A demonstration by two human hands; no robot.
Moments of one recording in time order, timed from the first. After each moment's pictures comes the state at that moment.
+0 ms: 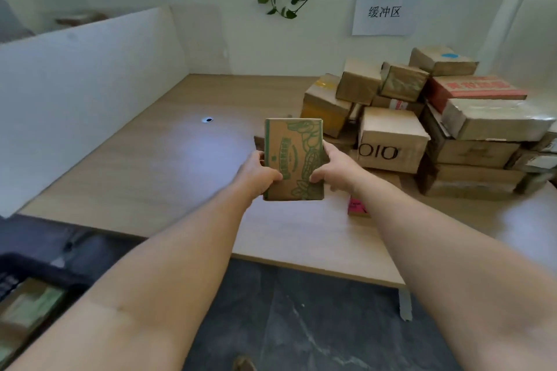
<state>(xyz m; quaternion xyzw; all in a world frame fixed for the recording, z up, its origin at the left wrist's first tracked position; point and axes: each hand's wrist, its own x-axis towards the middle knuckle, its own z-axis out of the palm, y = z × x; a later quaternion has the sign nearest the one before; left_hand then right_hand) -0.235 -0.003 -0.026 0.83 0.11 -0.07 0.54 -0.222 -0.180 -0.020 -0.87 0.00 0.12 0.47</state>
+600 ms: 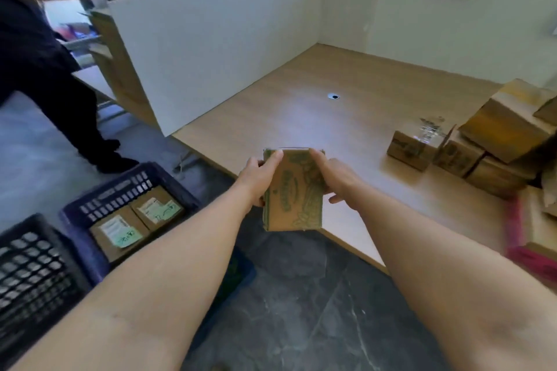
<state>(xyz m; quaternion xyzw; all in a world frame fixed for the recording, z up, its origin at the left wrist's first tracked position) -0.318 0.252 -0.063 0.75 0.31 0.01 0.59 -0.233 0.106 -0.061 -0.87 -0.10 0.26 0.42</state>
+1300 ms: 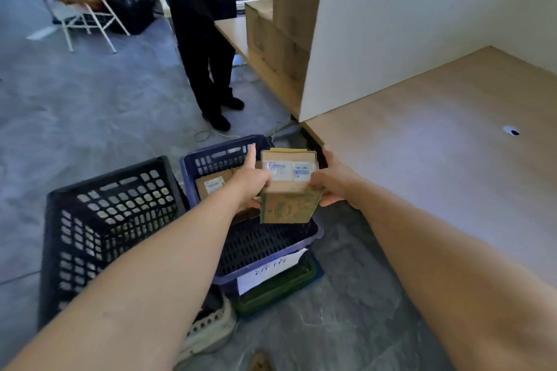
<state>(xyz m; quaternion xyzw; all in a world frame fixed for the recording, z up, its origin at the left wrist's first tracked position) -0.438 0.544 -0.100 0.63 0.46 0.04 0.62 -0.290 0.439 -0.094 -0.80 -0.25 0.43 0.34</state>
